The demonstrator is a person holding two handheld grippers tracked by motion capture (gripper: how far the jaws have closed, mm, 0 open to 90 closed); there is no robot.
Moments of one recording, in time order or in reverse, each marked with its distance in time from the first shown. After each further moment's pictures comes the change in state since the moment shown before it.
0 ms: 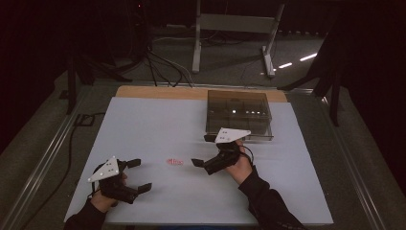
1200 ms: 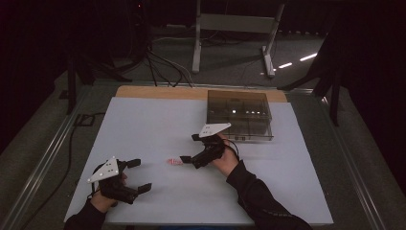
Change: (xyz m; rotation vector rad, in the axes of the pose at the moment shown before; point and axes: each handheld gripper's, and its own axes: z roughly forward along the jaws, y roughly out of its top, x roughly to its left) left arm -0.001 0.000 -0.001 -0.001 0.003 0.003; right arm -0.019 0.000 0.053 0.097 0.068 0.032
